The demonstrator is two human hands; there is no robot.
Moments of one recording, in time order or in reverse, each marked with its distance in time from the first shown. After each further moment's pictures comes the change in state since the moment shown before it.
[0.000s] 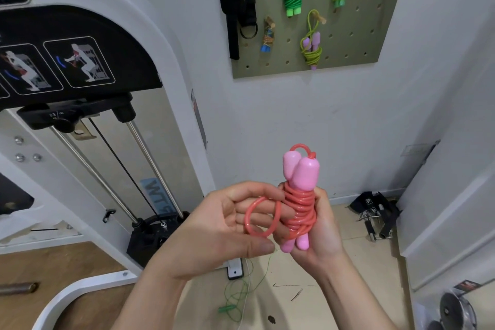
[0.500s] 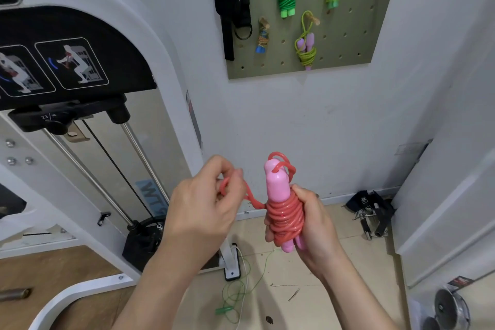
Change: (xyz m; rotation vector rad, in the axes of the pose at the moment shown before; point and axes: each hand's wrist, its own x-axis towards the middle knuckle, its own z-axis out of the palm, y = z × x) left_hand 0.011 0.008 0.011 0.872 0.713 0.123; right_hand 0.002 0.002 -0.017 -0.548 -0.009 -0.209
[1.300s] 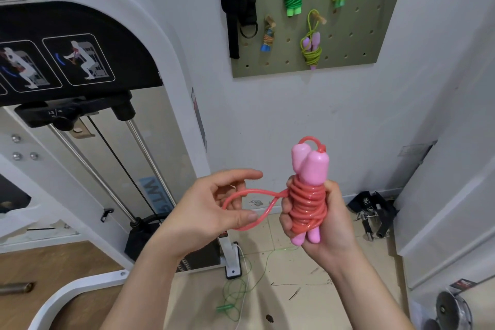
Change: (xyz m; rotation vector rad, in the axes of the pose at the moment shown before) left_hand 0.013 -0.035 -0.005 -0.533 -0.471 -0.142; right_hand 0.000 -0.018 0.003 0.370 -0.005 0.145
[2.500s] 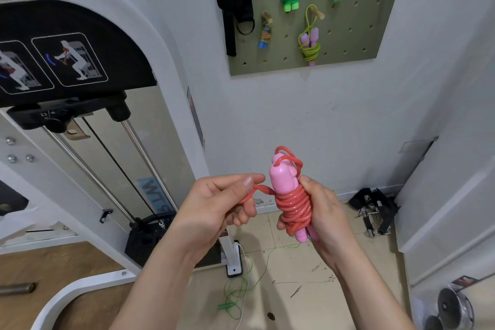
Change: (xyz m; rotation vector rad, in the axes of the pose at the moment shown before) left_hand 0.009 -0.005 0.018 -0.395 0.074 -0.123; right_hand 0.010 0.000 -0.014 -0.451 0.138 -0.211
